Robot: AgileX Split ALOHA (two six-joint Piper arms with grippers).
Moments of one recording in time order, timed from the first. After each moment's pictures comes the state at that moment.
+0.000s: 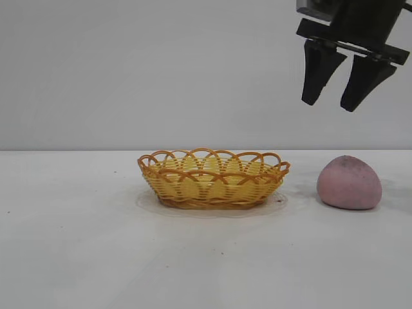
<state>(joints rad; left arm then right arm) 0.02 -0.02 -0.48 0.03 1.12 0.00 0.20 1.92 -1.44 0.34 0.92 -0.44</state>
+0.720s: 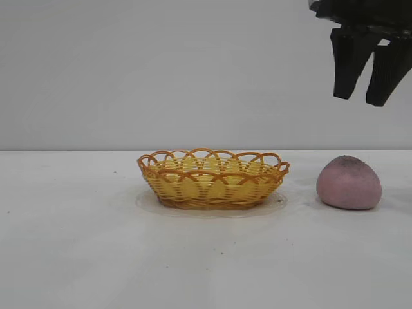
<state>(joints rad) 0.03 -0.02 -0.48 0.03 1.12 0.00 0.20 1.87 -1.44 0.27 1.11 -0.31</state>
